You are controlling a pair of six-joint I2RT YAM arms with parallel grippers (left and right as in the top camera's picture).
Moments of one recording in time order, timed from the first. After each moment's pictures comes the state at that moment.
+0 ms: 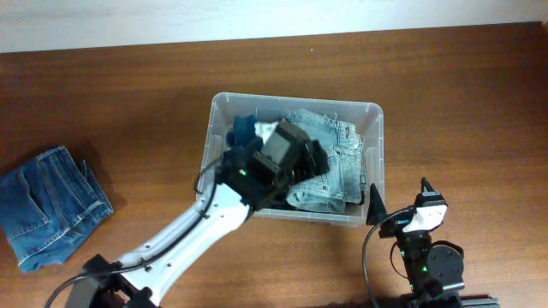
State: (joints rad) left arm -0.74 1.61 1.20 -0.43 0.04 -0.94; right arm 0.10 0.01 0.01 -0.07 0.04 0.08
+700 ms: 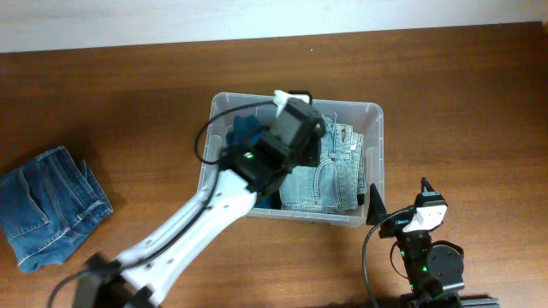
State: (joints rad) left arm -0.77 1.69 1.42 -0.57 -0.11 -0.54; right arm 0.10 0.01 0.01 -0.07 0.04 0.08
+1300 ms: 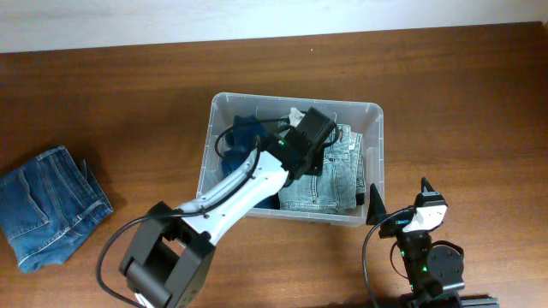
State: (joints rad) left arm -0.77 1.93 1.50 -0.67 -0.12 -0.53; right arm 0.10 0.01 0.01 -0.07 0.04 0.08
